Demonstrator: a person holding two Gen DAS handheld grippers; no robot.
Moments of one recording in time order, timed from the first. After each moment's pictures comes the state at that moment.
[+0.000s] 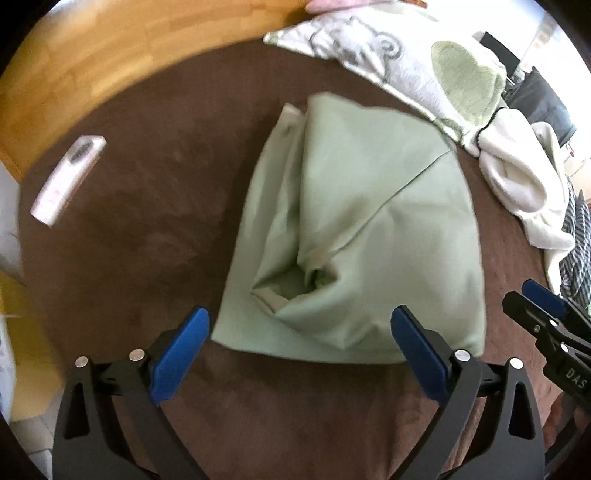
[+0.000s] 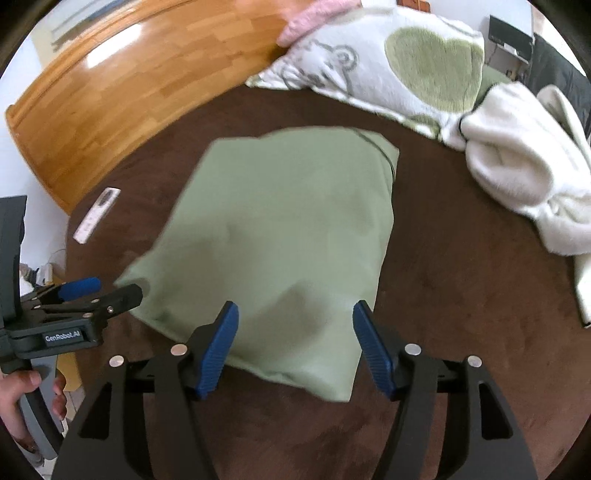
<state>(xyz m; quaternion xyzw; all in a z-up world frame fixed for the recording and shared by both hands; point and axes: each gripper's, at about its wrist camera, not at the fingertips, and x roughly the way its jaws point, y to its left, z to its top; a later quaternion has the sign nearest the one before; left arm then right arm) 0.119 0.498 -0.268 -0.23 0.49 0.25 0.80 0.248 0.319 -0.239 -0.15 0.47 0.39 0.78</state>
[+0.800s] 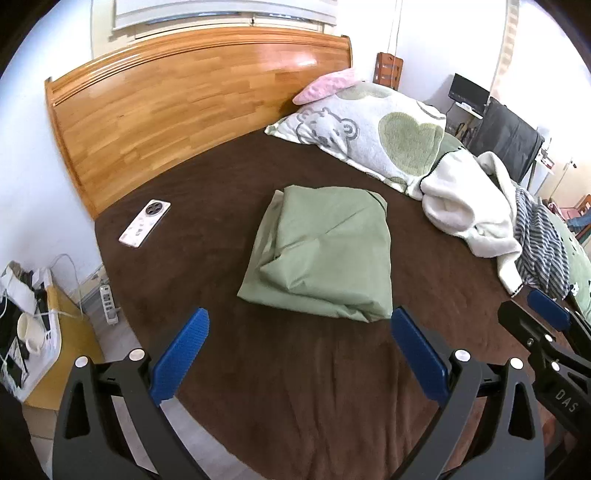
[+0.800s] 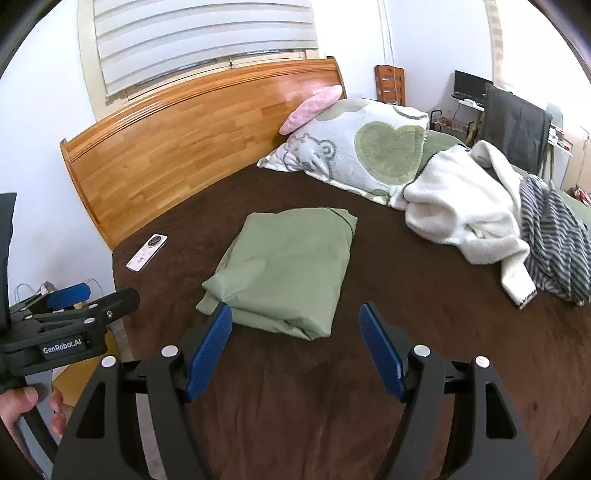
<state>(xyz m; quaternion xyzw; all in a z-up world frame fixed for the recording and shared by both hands) 0.004 0.354 -0.102 -0.17 0.40 0.30 0.85 0.120 0.179 -0.093 -0.10 0.36 0.39 0.84</state>
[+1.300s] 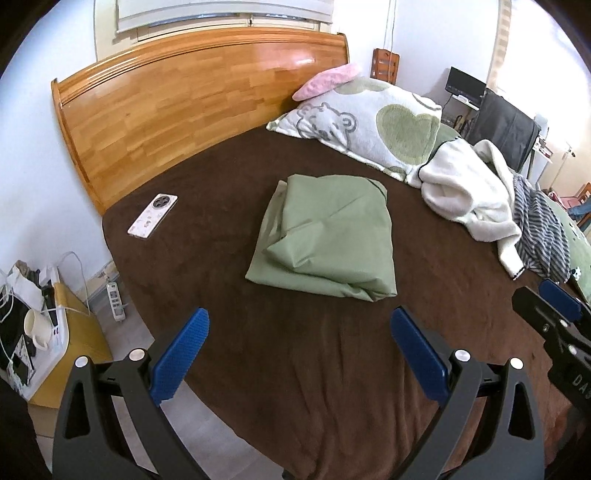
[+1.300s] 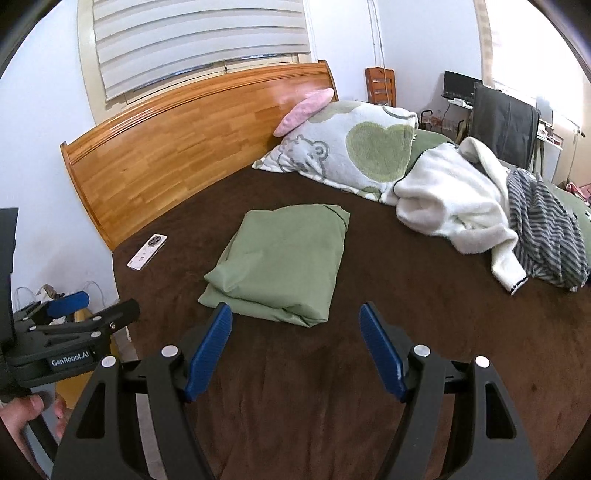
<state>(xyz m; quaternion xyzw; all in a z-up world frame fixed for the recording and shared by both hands) -0.018 0.340 -0.102 -0.15 0.40 0.29 0.85 0.095 0.163 -0.088 -0.09 0.36 0.38 0.85</state>
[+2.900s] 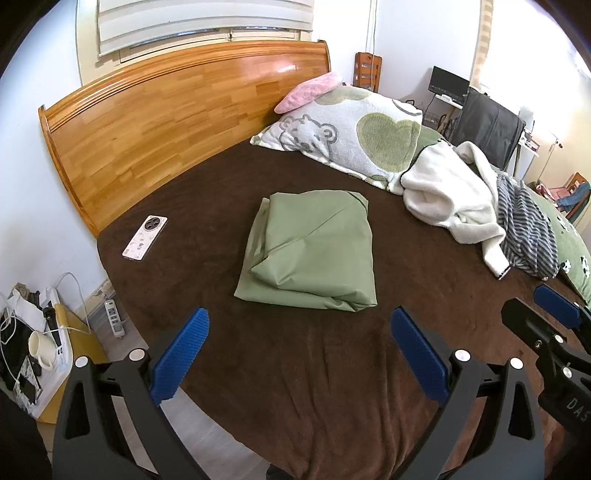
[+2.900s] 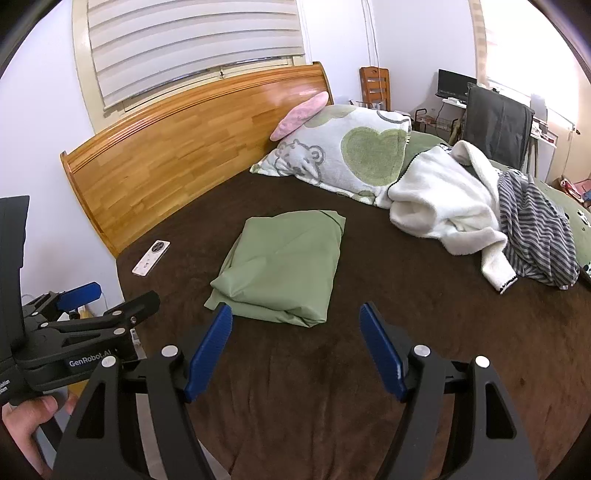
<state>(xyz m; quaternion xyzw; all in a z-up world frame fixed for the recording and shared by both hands) -0.009 0.319 -0.067 -0.14 0.40 0.28 0.86 0.086 0.152 -0.050 -0.09 0.37 0.37 0.85</state>
